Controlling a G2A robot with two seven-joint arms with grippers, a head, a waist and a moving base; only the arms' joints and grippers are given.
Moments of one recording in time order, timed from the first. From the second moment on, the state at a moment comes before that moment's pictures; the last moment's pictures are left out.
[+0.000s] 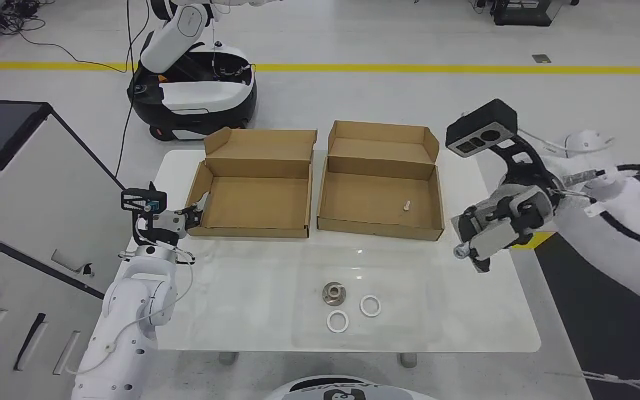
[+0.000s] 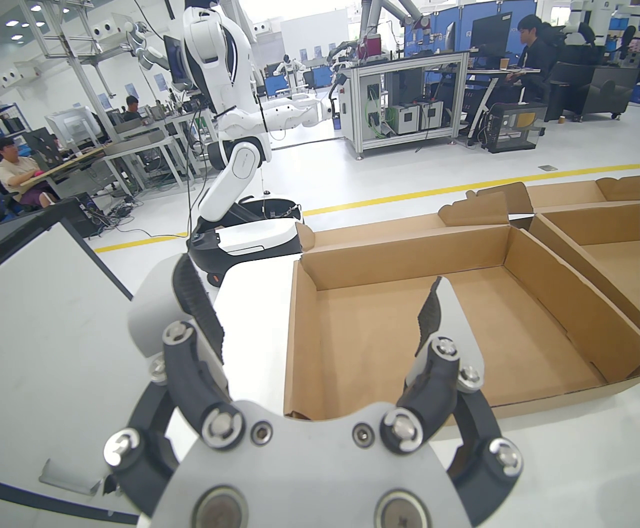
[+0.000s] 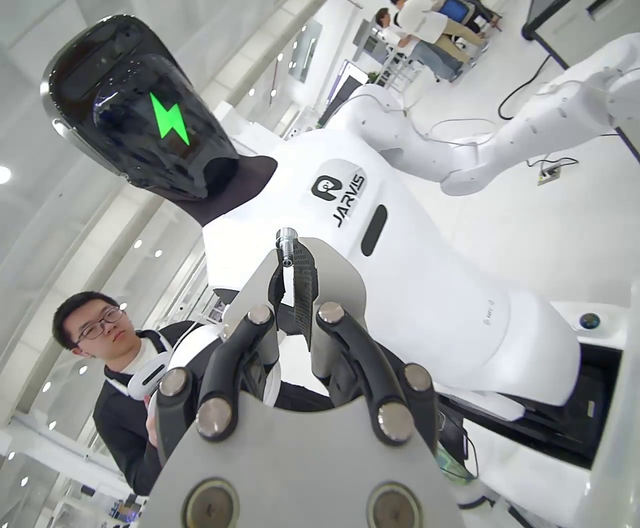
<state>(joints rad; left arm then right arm) 1.73 -1.15 -1.60 -1.80 1.33 0.00 0.00 -0.70 -0.58 0.76 -1.83 1.49 -0.28 1.54</state>
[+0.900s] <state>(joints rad) 1.73 -1.15 -1.60 -1.80 1.33 0.00 0.00 -0.60 -0.76 0.68 -1.78 1.64 -0.12 1.54</state>
